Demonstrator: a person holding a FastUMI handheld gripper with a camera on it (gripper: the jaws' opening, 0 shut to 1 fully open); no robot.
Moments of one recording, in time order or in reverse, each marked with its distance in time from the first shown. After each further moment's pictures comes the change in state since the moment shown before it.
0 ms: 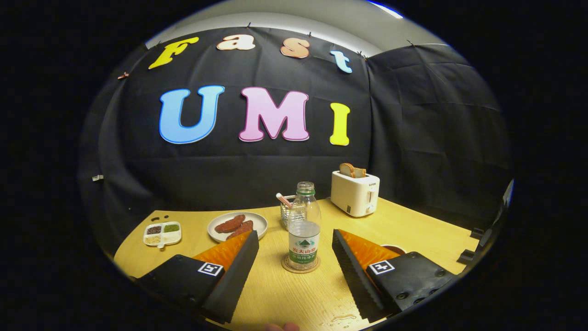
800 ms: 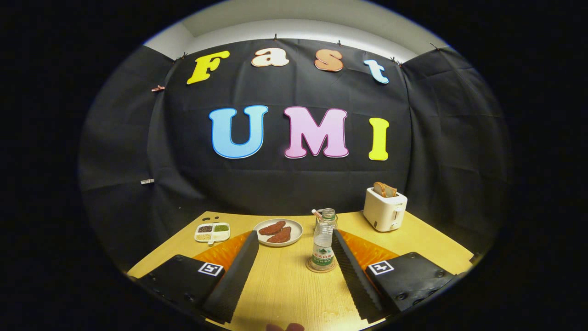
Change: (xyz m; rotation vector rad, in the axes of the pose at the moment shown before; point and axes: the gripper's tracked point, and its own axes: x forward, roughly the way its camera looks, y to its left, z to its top) arm -0.075 0.000 0.058 -0.015 0.000 0.306
